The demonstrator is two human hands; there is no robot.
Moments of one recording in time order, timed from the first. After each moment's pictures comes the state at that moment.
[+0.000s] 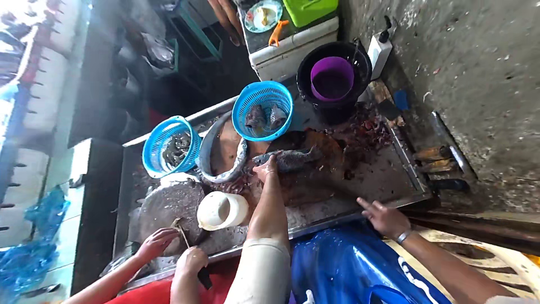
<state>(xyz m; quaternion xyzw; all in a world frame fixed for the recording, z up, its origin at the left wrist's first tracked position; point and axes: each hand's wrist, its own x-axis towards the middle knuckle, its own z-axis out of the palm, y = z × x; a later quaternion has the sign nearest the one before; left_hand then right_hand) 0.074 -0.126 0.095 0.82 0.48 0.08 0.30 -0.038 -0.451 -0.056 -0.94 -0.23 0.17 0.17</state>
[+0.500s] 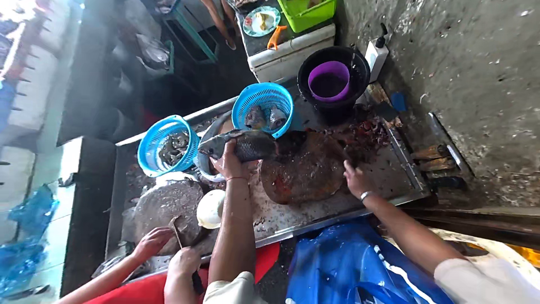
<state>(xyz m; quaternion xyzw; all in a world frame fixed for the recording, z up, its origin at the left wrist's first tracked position) 0.085 0.017 0.085 0.56 0.36 0.31 0.68 0.058 -0.357 -0.048 -0.95 -0.07 0.22 0.21</state>
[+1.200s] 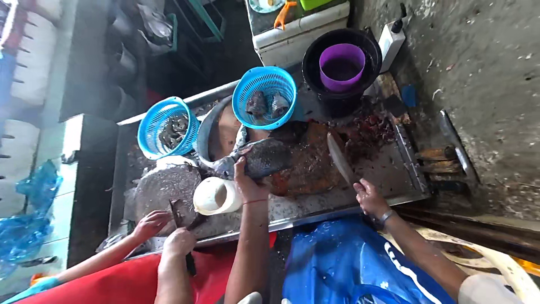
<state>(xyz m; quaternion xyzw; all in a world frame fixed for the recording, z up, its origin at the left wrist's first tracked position) 0.002 -0.072 0.091 0.48 0.32 0.25 0.78 0.008 -0.403 -0.036 -0.82 0.05 0.30 0.49</state>
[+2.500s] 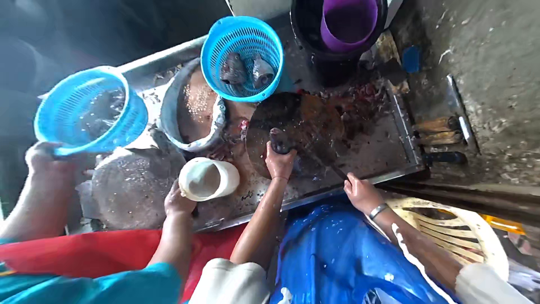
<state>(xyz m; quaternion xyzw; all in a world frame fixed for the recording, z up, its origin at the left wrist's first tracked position) 0.026 -0.090 -0.029 0.86 0.32 0.01 0.40 -0.030 -0.354 0.011 -0.92 -0.02 0.36 0.18</state>
